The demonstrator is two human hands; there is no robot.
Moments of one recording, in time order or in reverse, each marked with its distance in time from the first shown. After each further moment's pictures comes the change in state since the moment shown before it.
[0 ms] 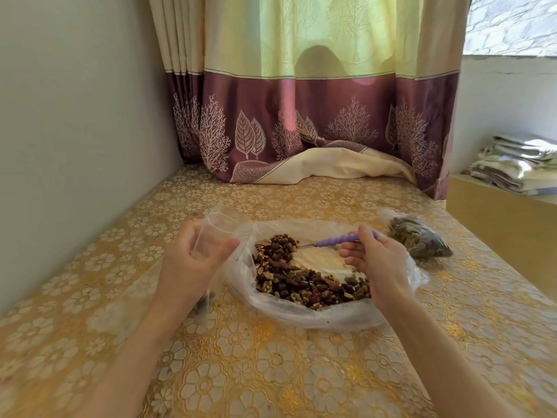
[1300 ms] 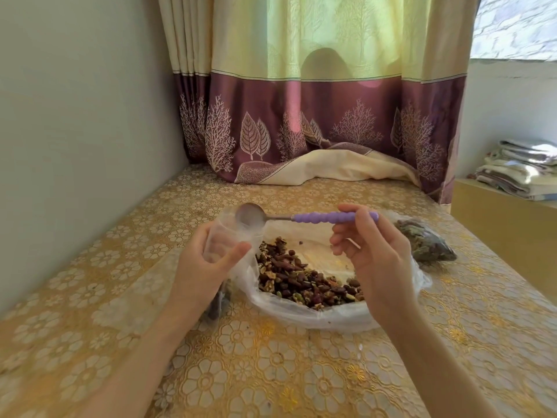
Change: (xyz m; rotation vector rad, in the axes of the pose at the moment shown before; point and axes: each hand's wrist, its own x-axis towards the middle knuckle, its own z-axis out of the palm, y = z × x) left_hand -0.005 -0.001 0.011 -0.050 -0.030 -0.029; right_hand -0.038 -0.028 0.013 0.292 -0.314 -0.295
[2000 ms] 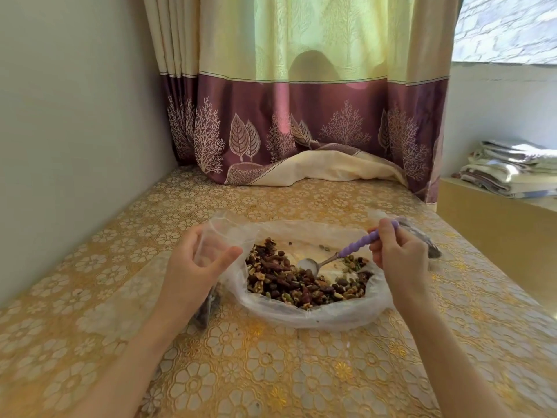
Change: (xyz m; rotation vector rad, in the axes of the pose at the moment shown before) left_hand -0.002 -0.001 0.001 0.027 -0.011 0.013; right_hand 0.023 0.022 -0.067 -0.599 0.384 0.028
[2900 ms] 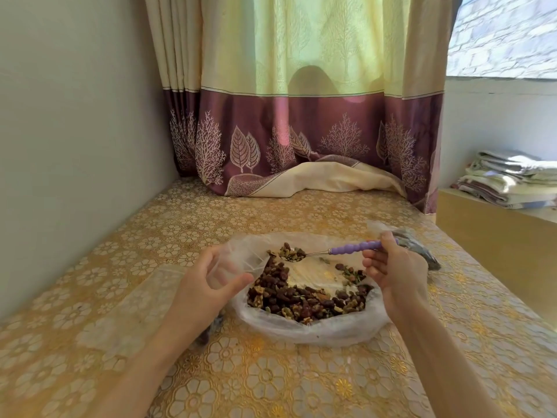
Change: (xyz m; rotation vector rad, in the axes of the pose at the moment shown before) left_hand -0.001 -0.012 0.006 0.081 -0.144 -0.053; right_hand -0.002 -0.023 0.003 0.385 0.017 0.382
